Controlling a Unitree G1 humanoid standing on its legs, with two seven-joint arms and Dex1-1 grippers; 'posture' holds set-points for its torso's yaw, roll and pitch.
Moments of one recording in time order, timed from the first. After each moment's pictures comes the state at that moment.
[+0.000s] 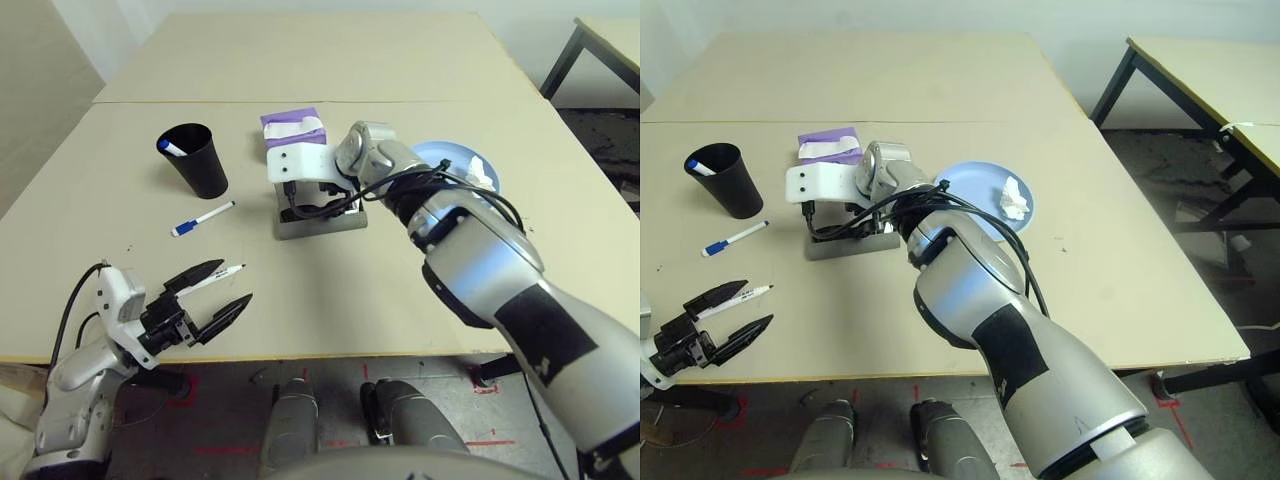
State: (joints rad) left arm 0.21 0.59 0.33 0.09 -0.54 -0.14 -1.11; right arm -1.49 0.05 0.56 1.28 -0.51 0.09 1.03
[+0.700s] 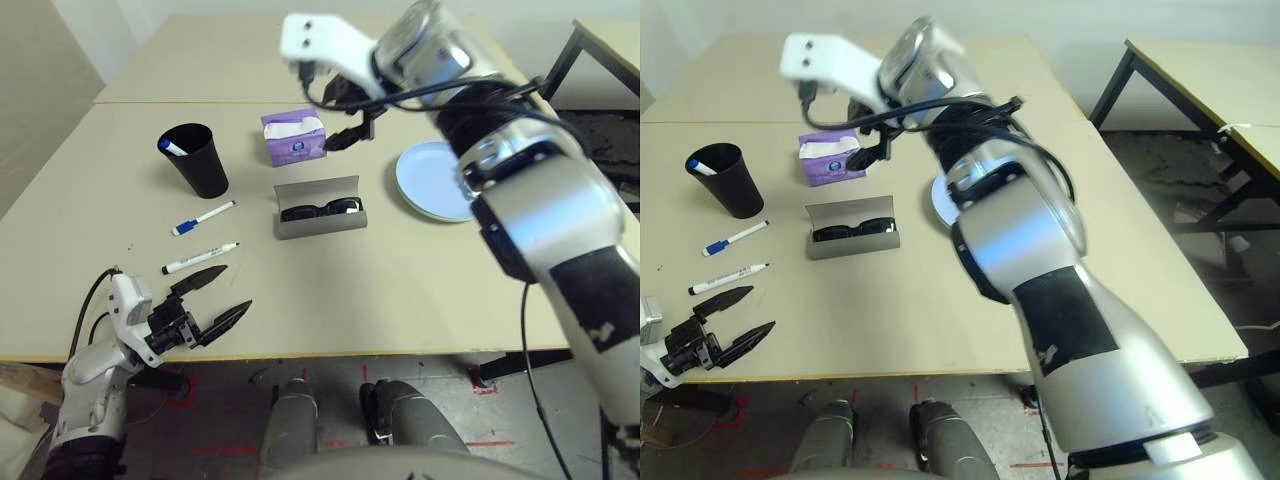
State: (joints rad) left arm 0.10 0.57 0.30 0.33 -0.51 -0.30 -1.23; right arm -1.47 -0.30 0.33 0.79 -0.30 0.38 1.31
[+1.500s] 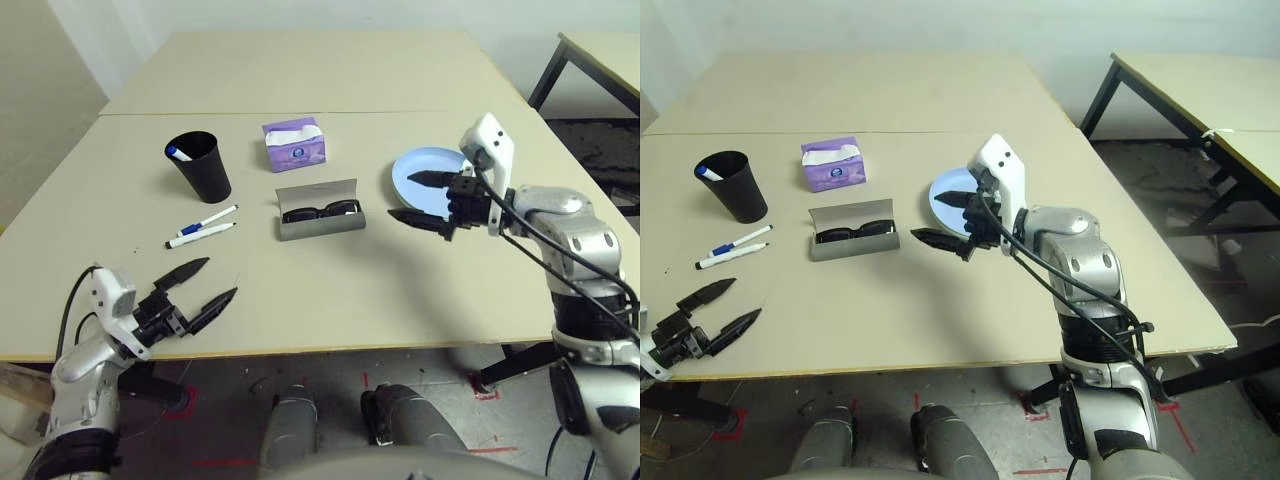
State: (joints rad) left arm 0.05 0.58 0.38 0.38 -0.53 -0.25 -1.10; right arm -0.42 -0.46 -0.07 -0.22 0.33 0.84 1.11
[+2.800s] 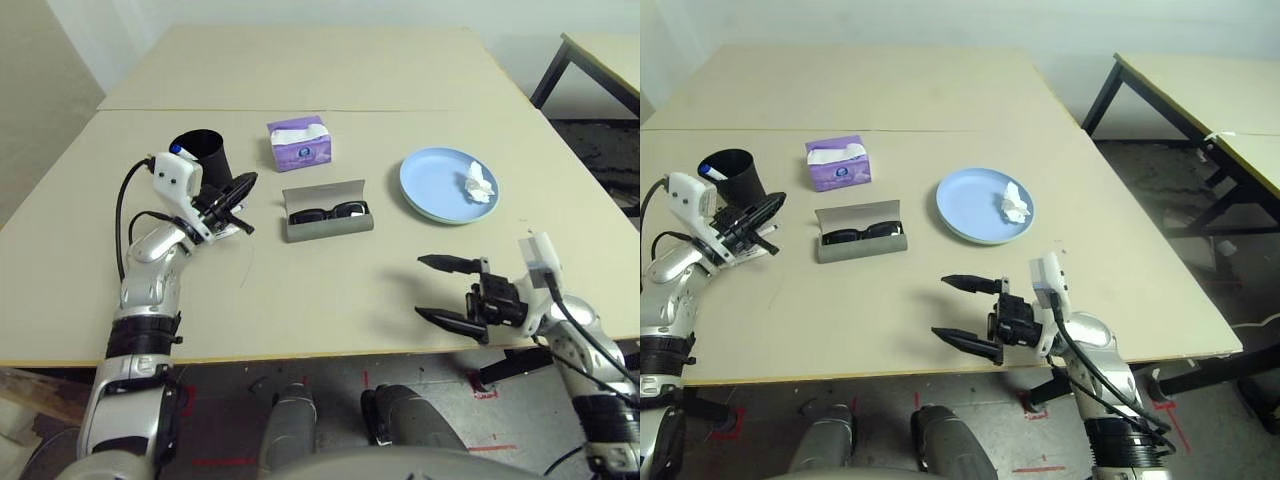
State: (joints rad) left arm -0.45 0.51 0.19 0.39 -0.31 -0.02 -0.70; right arm -0.10 -0.46 -0.06 0.06 0.50 -0.05 1.32
